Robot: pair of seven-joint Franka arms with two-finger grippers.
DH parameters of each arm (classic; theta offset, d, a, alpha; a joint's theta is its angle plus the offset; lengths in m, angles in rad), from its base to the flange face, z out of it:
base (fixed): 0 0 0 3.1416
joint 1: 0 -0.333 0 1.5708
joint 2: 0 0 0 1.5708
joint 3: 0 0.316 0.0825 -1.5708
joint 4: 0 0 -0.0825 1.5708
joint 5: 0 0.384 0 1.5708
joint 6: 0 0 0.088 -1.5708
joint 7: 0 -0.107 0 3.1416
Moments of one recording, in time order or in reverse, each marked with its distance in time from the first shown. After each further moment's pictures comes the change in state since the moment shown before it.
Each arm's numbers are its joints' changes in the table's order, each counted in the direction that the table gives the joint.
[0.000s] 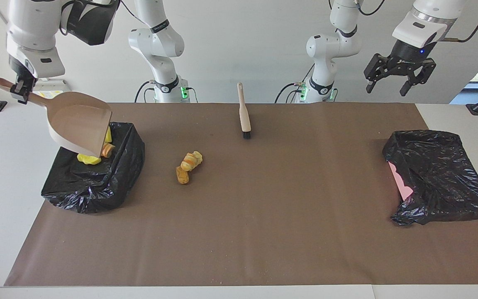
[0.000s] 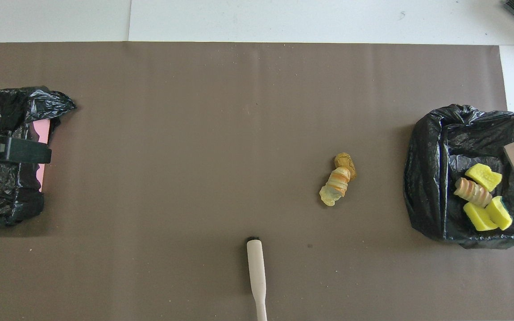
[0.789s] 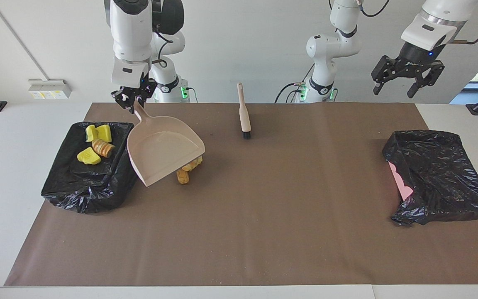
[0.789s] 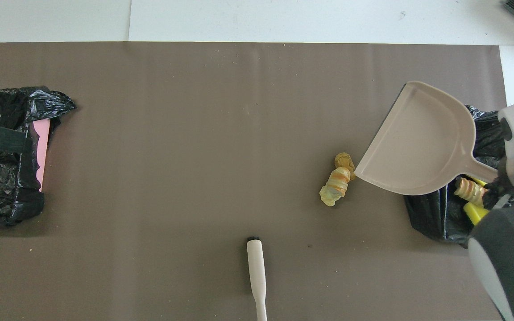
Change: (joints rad) left arm -0.010 0.010 0.024 -0.008 0.006 0.000 -0.046; right arm -0.380 0.033 0.011 0.038 0.371 -0.140 -1.231
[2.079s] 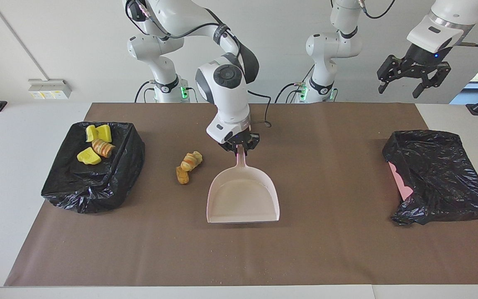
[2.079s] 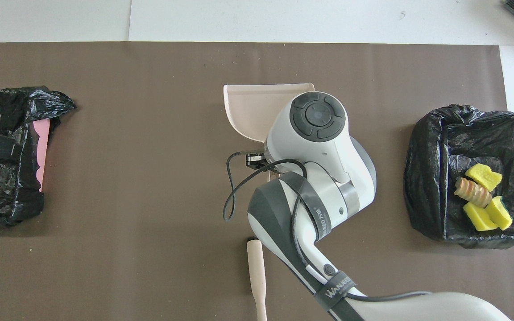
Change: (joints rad) left arm 0.130 0.021 0.159 -0.043 0.002 -0.080 -0.080; right arm -0.314 0.521 0.001 -0.264 0.297 0.446 -0.859
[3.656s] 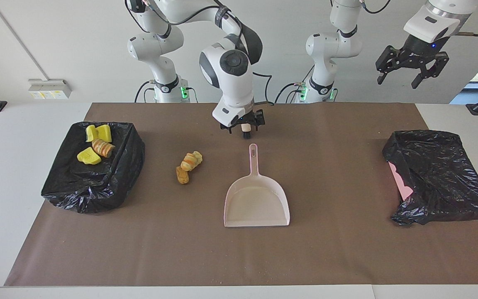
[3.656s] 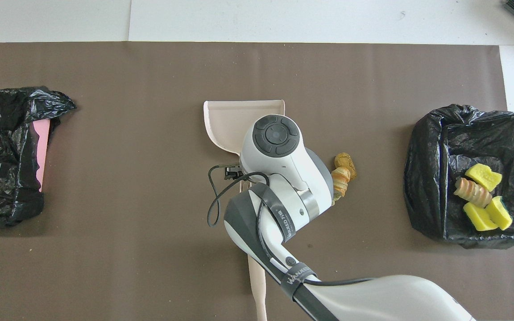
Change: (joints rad) left arm 0.015 -0.056 -0.001 0.044 0.018 -0.026 0.000; right arm -0.028 -0.225 -0.003 0.106 0.091 -0.323 0.040
